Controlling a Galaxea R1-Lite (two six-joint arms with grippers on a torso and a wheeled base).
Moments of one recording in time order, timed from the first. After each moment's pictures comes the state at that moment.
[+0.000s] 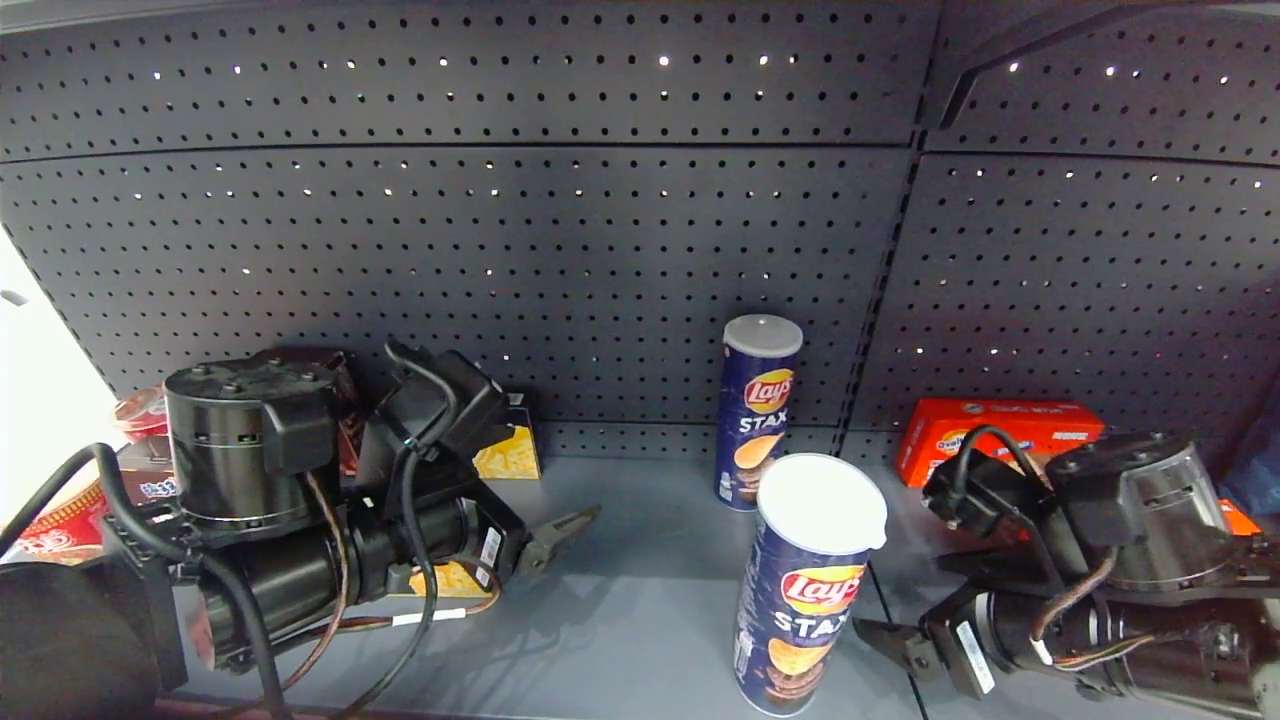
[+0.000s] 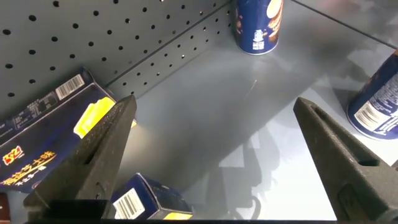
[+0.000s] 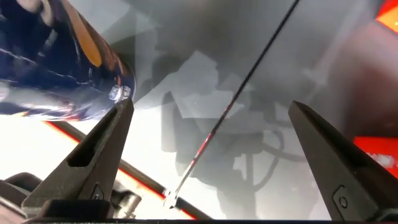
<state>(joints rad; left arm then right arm) -0.50 1.59 -0.60 -0.67 -0.10 0.21 0.63 1.48 -0.61 -0.20 -0.14 0.01</state>
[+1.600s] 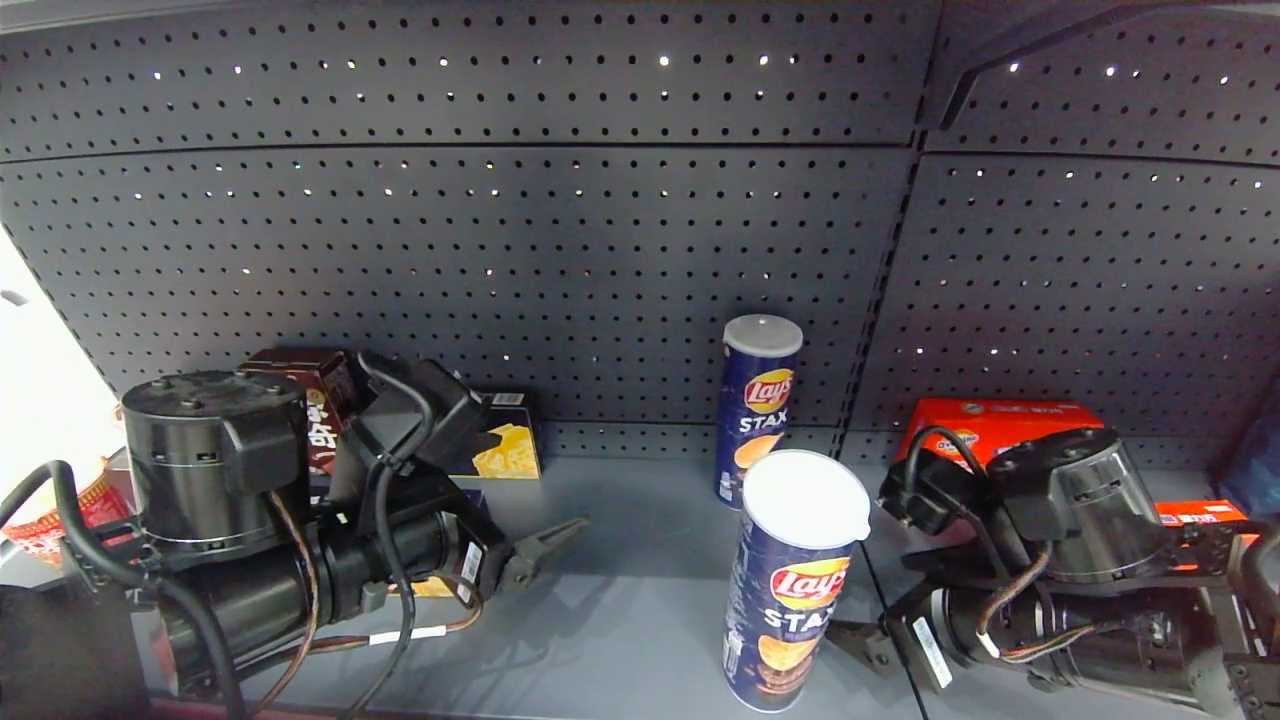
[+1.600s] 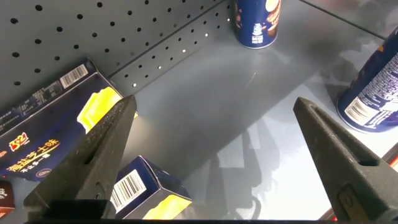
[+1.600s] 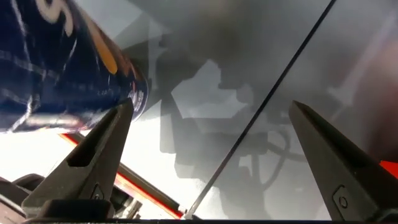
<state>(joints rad) -0.50 1.55 -0.55 -0.67 -0.10 0.21 0.67 1.57 -0.66 -0.21 -0.14 0.01</state>
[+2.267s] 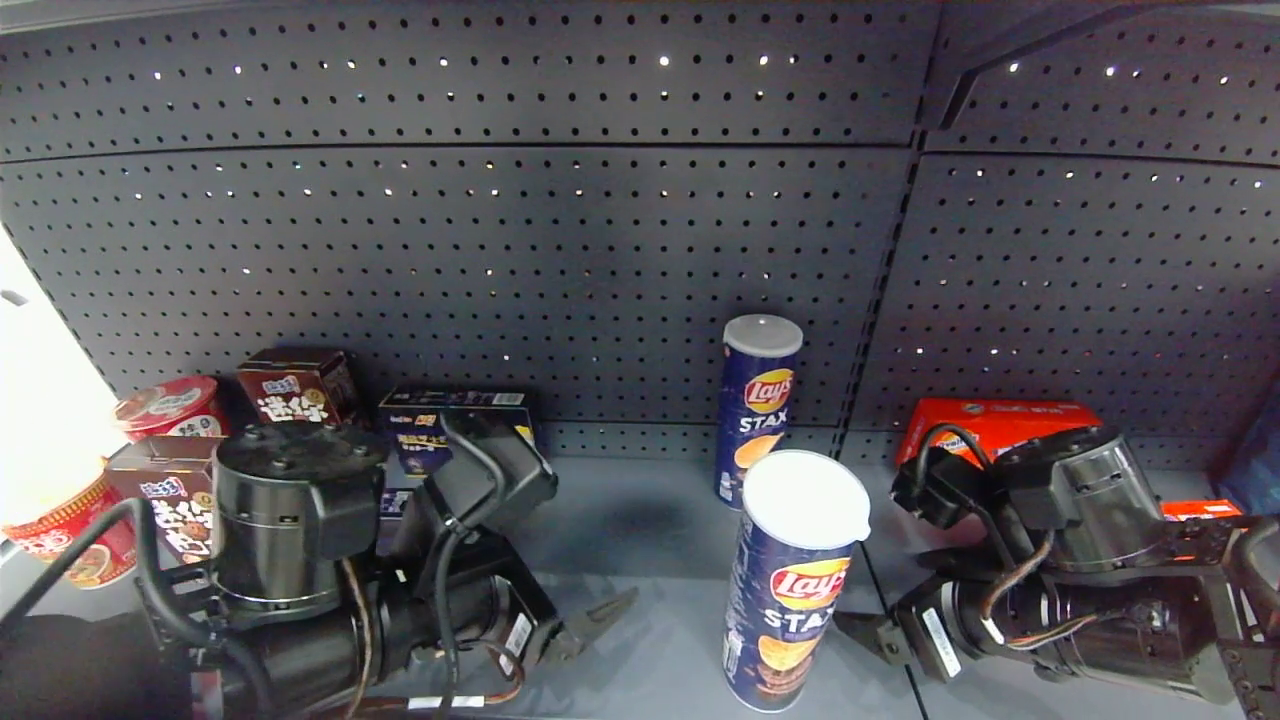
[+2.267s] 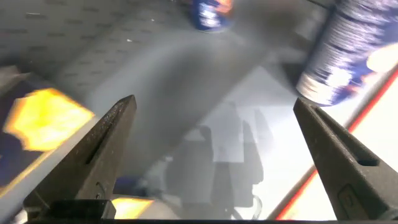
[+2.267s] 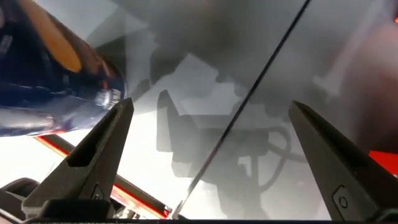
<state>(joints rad) -0.64 1.60 -0.53 -0.66 -0.10 0.21 0.62 1.57 -0.65 -0.21 -0.14 0.01</state>
